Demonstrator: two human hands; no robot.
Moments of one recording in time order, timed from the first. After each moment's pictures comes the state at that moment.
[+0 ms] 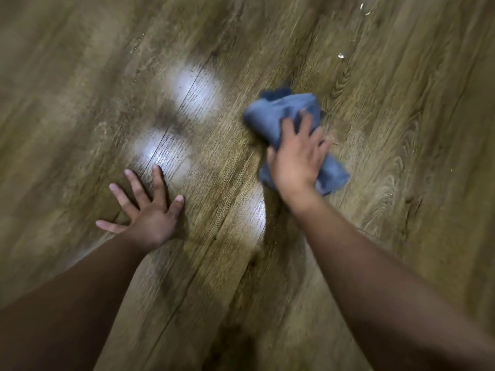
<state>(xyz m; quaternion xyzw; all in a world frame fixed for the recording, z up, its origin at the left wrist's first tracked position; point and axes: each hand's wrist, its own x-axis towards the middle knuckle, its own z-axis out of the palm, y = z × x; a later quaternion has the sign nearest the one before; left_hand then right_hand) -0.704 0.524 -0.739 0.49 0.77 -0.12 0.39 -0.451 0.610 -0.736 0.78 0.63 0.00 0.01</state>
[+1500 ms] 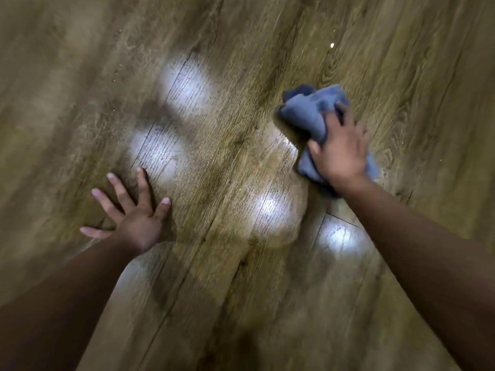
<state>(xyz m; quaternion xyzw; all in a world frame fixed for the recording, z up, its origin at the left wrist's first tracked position) -0.693 0.527 -0.725 0.47 0.79 -0.14 0.37 -0.333 0.610 -0.739 0.76 0.65 0.00 0.02</state>
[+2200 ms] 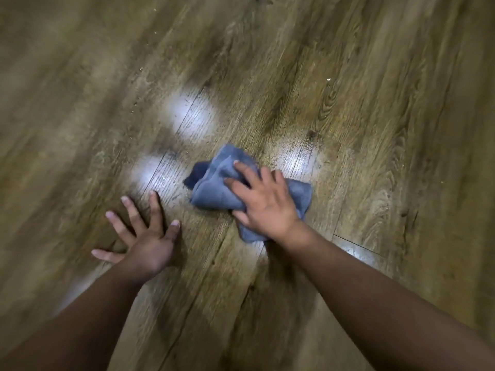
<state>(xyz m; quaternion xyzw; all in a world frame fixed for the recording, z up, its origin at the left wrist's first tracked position) -0.692 0.528 -0.724 0.46 0.79 -0.10 0.38 -0.461 0.575 -0.741 0.53 0.85 -0.01 0.02</state>
